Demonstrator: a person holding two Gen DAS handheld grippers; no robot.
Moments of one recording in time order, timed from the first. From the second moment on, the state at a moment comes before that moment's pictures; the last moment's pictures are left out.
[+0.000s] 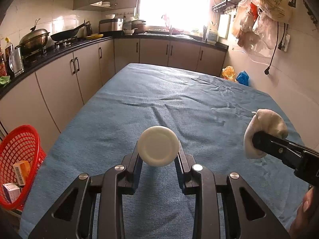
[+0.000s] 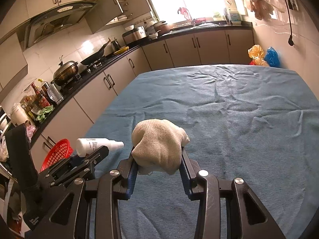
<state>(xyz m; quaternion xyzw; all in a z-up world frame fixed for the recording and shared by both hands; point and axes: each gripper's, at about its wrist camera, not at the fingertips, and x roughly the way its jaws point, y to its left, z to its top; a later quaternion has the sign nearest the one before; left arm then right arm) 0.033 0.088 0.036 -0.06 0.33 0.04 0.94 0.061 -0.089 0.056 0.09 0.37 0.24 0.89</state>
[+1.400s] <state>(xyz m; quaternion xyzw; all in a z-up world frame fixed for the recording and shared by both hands) -0.111 0.300 0.092 -0.14 0.27 0.18 0.93 0.009 0.144 0.108 0.05 0.37 0.42 0.82</state>
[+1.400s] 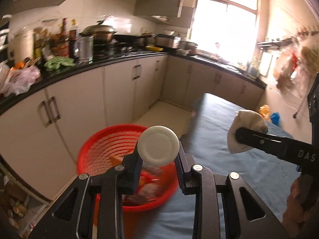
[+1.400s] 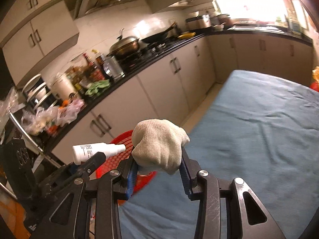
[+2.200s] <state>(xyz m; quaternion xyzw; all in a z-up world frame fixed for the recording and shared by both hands) -0.149 0.315 0.076 -0.15 0.26 0.24 0.92 -0.004 0.190 0.097 0.03 0.40 0.45 0.80</state>
